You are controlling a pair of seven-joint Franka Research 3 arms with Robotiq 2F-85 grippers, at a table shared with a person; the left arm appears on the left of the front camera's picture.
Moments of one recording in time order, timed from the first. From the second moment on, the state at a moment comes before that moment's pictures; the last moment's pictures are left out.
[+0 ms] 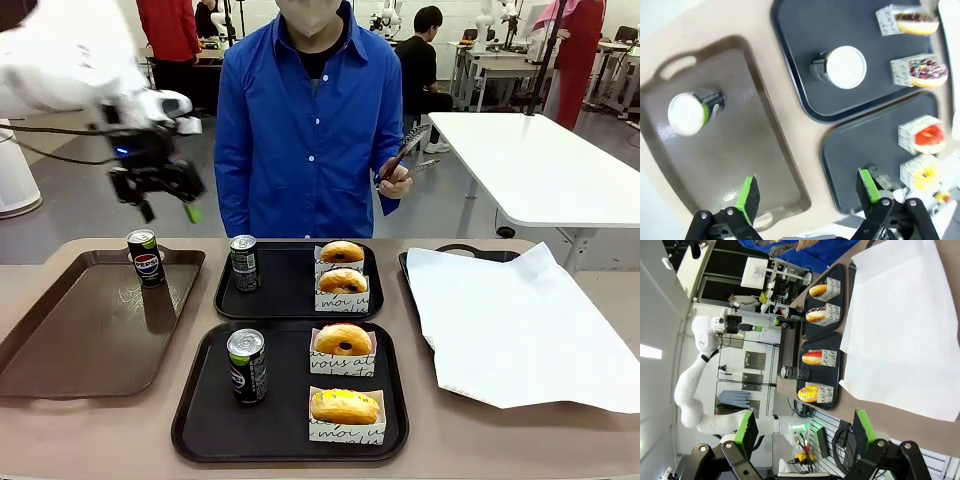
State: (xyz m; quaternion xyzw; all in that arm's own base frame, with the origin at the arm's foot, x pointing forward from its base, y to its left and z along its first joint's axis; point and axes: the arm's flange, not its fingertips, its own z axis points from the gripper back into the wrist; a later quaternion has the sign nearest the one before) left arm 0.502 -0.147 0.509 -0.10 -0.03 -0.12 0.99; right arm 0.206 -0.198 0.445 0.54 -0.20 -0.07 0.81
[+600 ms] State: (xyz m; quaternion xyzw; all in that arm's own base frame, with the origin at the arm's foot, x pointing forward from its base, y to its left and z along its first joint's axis) left arm 0.430 0.039 0.506 -0.37 -0.03 -0.04 0.93; right arm 0.206 -0.198 0.445 0.54 -0.20 -0.07 0.81
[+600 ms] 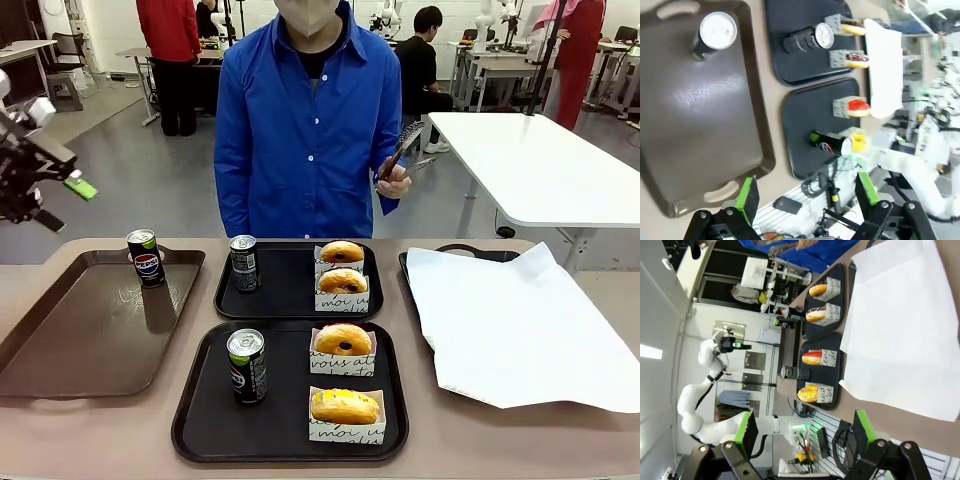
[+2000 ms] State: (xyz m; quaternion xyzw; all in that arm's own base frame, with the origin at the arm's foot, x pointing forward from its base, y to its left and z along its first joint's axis) left arm 0.409 0.137 0.399 -0.60 -0.11 -0.02 0.79; right arm 0.206 -0.198 0.445 0.54 -0.20 -0.07 0.81
